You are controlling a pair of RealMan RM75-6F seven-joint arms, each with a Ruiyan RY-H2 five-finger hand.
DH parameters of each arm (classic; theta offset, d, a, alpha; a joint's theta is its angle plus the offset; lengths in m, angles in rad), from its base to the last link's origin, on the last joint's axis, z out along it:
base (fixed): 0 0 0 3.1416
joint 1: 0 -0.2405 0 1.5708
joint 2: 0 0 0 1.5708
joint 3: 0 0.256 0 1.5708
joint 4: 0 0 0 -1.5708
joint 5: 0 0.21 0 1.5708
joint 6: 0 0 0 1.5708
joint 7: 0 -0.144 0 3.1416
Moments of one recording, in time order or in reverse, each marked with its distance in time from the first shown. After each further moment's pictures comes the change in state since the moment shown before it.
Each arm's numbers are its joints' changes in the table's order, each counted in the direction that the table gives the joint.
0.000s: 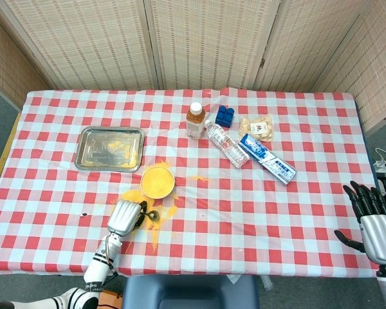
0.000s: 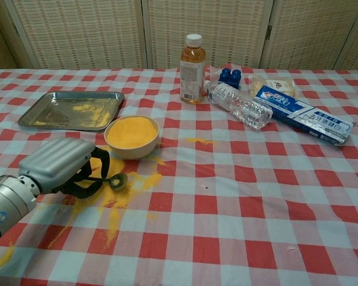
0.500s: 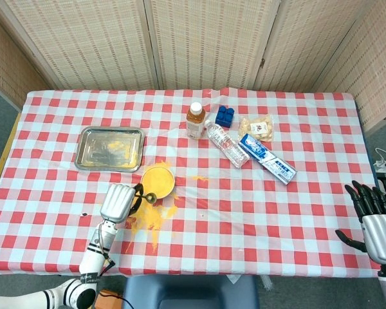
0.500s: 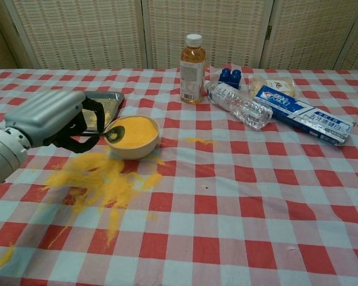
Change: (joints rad) left arm 0.044 0.118 -0.124 0.211 -0.042 -0.033 -0.094; right arm 0.000 0.007 0.003 0.000 0.007 0.005 -0.016
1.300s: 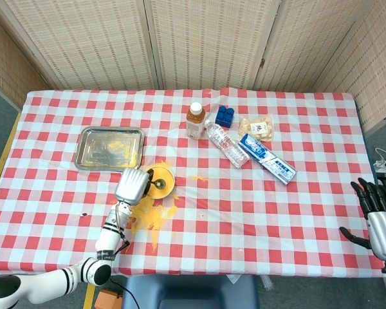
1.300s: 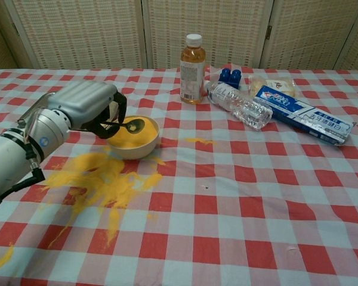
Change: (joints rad) left arm 0.176 -0.088 -0.062 -0.185 -0.135 0.113 -0.102; right arm -0.004 0.008 0.016 -0.006 0.034 0.013 -0.018
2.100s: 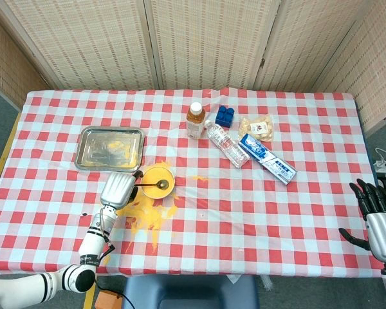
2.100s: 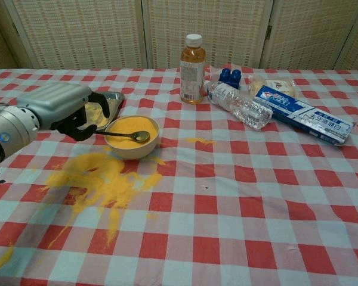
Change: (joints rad) left arm -0.053 0.188 0.047 0.248 -0.133 0.010 -0.040; right arm 0.005 -0.001 -0.004 0.005 -0.012 -0.011 0.010
